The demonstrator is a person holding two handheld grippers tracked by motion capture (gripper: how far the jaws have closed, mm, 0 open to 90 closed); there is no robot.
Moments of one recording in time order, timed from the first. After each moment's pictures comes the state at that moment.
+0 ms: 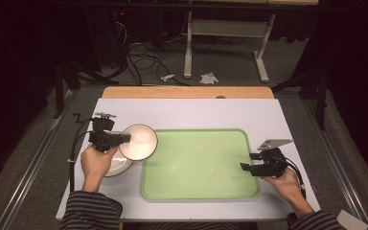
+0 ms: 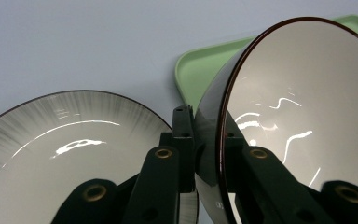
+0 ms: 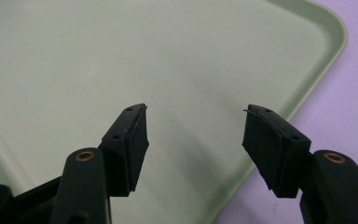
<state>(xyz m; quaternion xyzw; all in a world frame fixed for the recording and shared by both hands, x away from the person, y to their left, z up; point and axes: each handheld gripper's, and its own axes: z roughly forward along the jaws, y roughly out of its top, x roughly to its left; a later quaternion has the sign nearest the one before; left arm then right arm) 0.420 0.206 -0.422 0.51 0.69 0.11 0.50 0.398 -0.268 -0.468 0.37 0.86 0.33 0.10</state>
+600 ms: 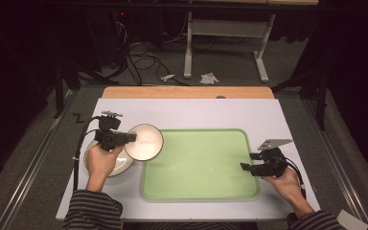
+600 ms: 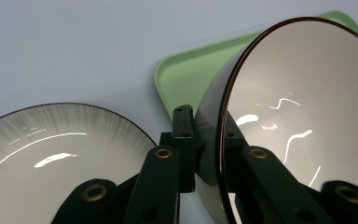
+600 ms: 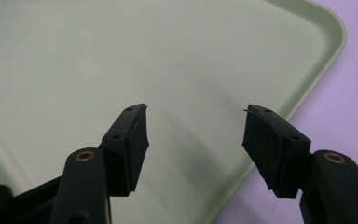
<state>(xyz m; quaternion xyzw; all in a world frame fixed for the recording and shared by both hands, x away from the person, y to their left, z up) 0.422 0.189 -0.417 0.53 0.68 0.10 0.50 0.398 -0.268 -0.468 0.37 0.86 0.33 0.10</state>
